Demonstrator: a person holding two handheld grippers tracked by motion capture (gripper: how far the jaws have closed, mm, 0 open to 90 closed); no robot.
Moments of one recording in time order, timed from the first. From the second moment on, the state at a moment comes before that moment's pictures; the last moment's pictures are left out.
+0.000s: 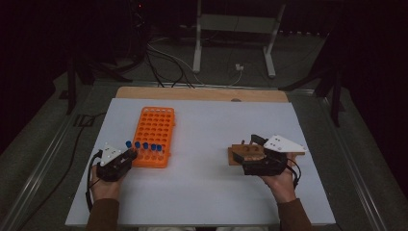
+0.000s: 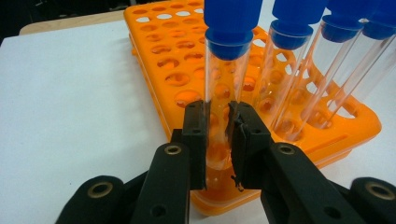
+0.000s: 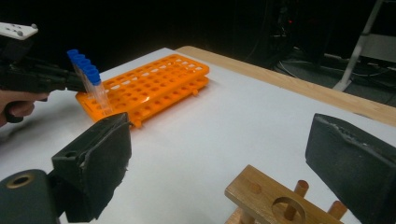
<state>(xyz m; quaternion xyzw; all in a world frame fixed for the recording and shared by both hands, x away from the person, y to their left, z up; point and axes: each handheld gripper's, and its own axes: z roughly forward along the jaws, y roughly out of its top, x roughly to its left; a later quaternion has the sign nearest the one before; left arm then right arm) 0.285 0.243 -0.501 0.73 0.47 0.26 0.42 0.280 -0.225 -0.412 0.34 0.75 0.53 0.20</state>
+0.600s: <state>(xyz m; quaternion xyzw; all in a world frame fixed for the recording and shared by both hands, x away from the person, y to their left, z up) 0.280 0.243 -0.502 0.73 0.47 0.26 0.43 0.279 -0.227 -0.414 0.35 0.75 0.53 0.20</state>
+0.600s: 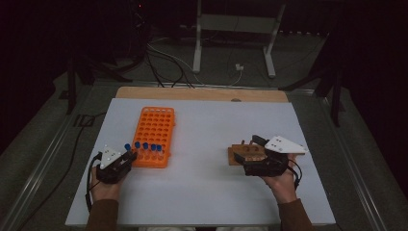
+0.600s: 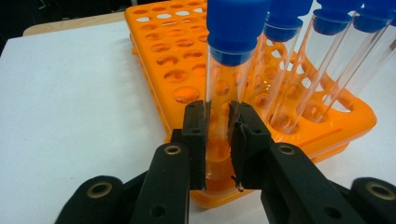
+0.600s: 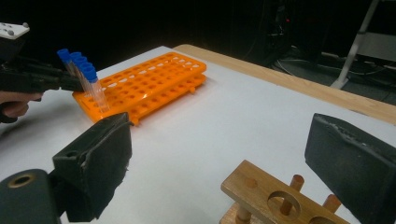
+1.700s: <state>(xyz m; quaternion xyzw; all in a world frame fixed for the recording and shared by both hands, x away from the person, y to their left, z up) 0.252 0.252 -0.466 0.70 0.46 0.26 0.48 0.264 -0.288 -0.449 0.40 0.71 0.52 0.24</state>
